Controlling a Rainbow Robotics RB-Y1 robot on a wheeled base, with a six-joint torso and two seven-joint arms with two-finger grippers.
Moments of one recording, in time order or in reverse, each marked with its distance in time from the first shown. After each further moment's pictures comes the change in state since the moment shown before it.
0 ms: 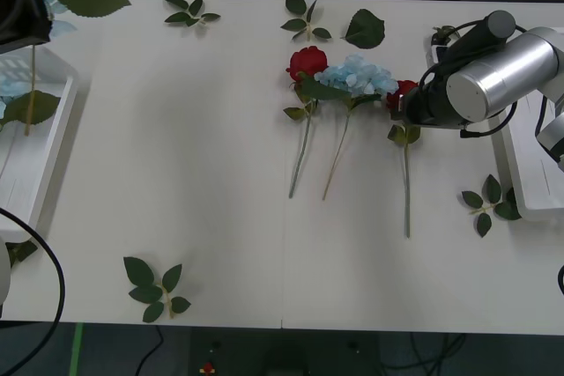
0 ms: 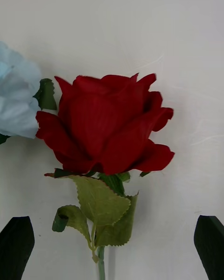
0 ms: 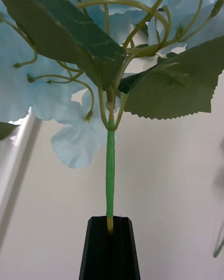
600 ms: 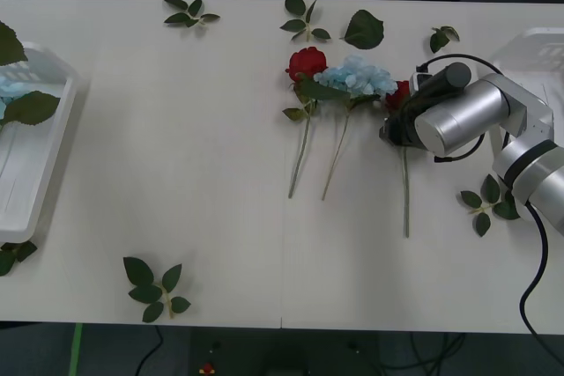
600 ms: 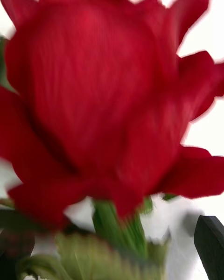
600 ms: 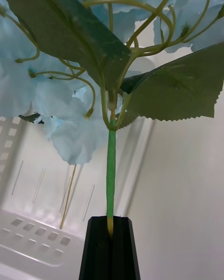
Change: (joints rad) right arm 0.018 0.155 0.020 0.228 0.182 -0.184 0.000; left arm 0.266 0.137 0.176 0.032 -0.016 -0.155 -0.254
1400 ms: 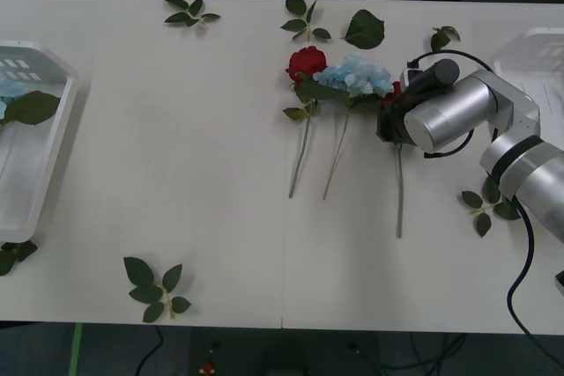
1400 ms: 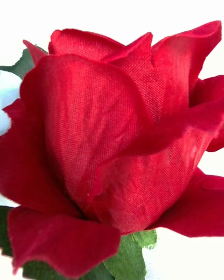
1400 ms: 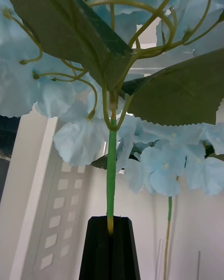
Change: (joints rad) right arm -0.026 0.036 -0.001 0.035 0.016 -0.013 0.000; left arm 0.090 0.001 0.043 0.375 -0.028 -0.593 -0.421
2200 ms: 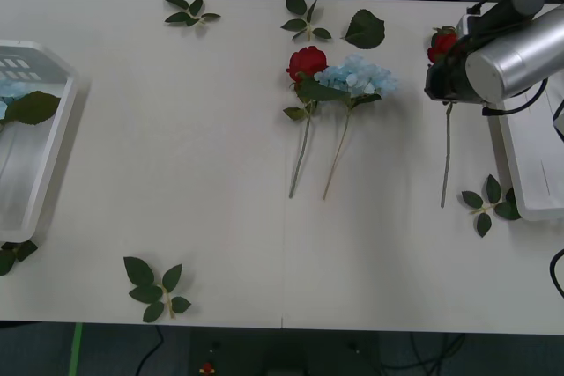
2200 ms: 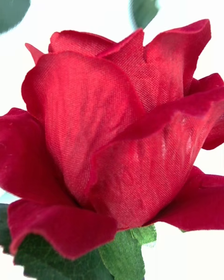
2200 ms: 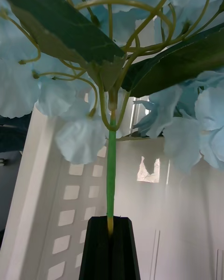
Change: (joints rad) right arm 0.018 -0.184 -0.171 -0.289 -0.028 0.251 0.000; left arm 0.084 0.000 -0.102 0.243 -0.024 -0.406 -0.036
